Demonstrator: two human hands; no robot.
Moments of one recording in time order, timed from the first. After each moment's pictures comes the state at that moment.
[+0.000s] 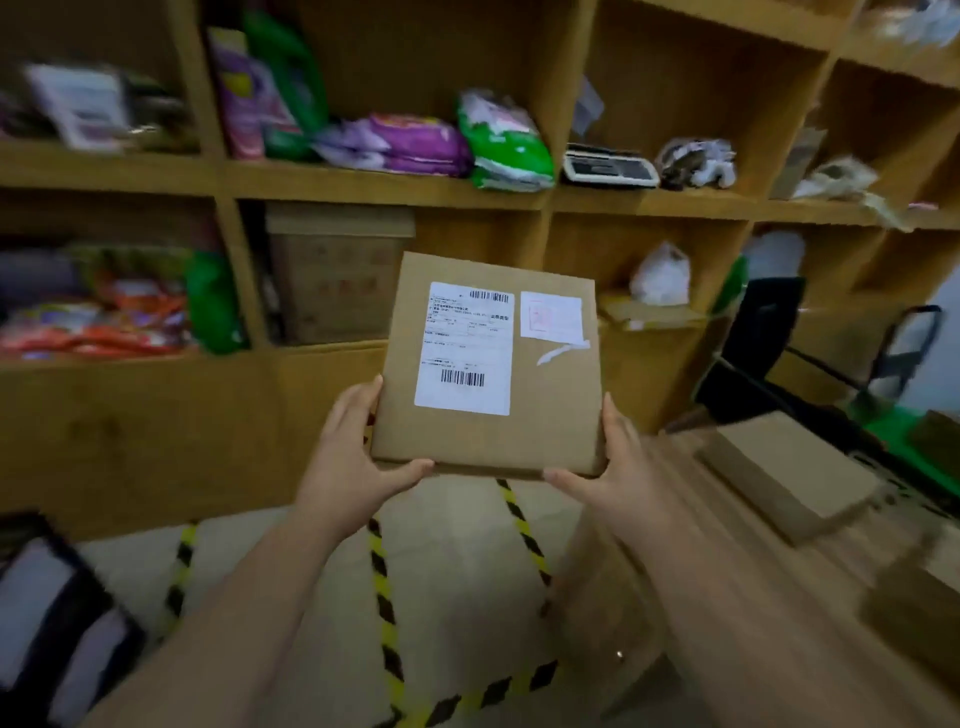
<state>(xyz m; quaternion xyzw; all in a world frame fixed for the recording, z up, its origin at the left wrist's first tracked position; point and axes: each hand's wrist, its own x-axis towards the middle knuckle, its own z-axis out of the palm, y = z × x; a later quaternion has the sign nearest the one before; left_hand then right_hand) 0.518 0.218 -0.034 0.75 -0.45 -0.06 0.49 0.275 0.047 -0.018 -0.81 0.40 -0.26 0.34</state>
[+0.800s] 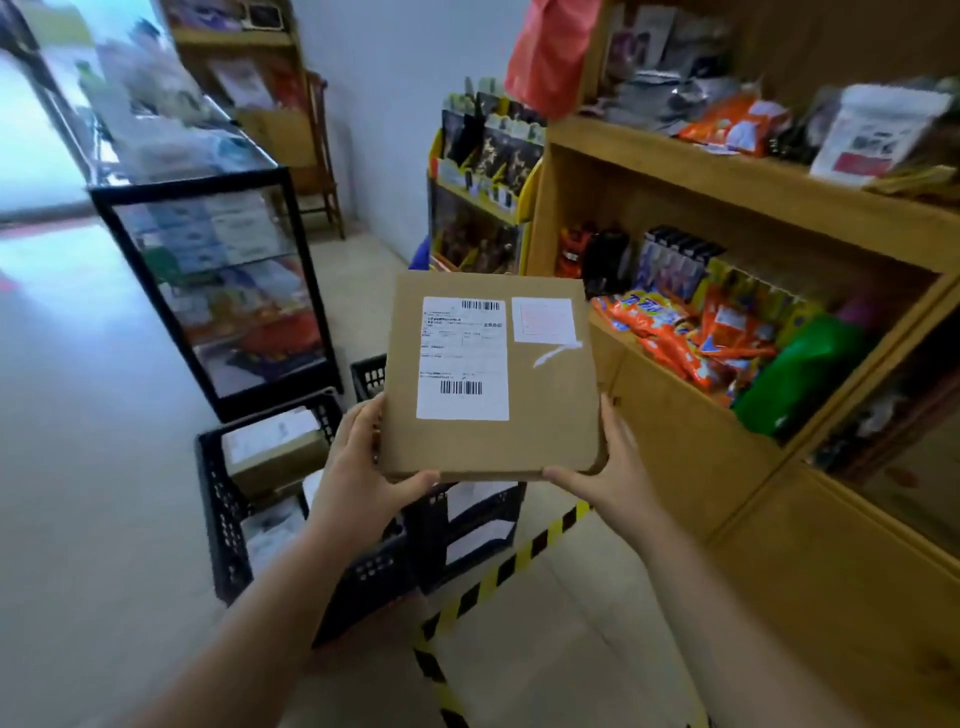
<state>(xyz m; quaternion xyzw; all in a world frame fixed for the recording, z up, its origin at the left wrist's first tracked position) 0.723 0.497 -0.102 0.87 0.08 0.20 0.44 0.815 0.221 -0.078 -0.86 -0.12 0.06 0.49</state>
